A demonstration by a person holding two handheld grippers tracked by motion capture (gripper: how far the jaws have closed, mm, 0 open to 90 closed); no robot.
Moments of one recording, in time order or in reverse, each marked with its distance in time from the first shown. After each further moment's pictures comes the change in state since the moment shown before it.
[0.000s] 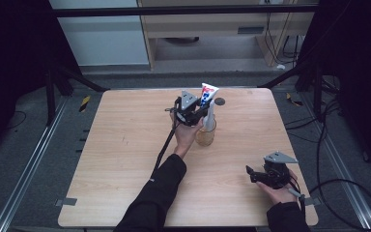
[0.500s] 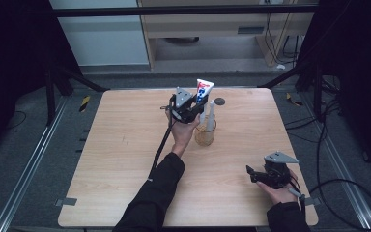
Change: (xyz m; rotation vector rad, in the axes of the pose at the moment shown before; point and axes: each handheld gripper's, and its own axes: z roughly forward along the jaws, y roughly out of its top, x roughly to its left) left arm 0.006 0.011 -0.010 -0.035 0.024 -0.023; right arm -0.001 0.000 0.000 -0.009 -0.004 -0.007
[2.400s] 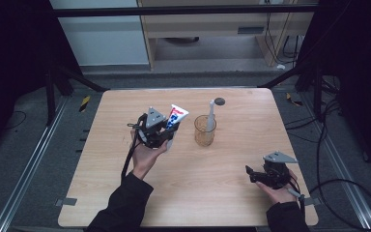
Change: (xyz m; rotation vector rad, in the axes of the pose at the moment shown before) left arm 0.018 0.004 -0.119 0.257 0.032 0.111; right arm 0.004 0.003 -0.002 0.010 -0.008 0.002
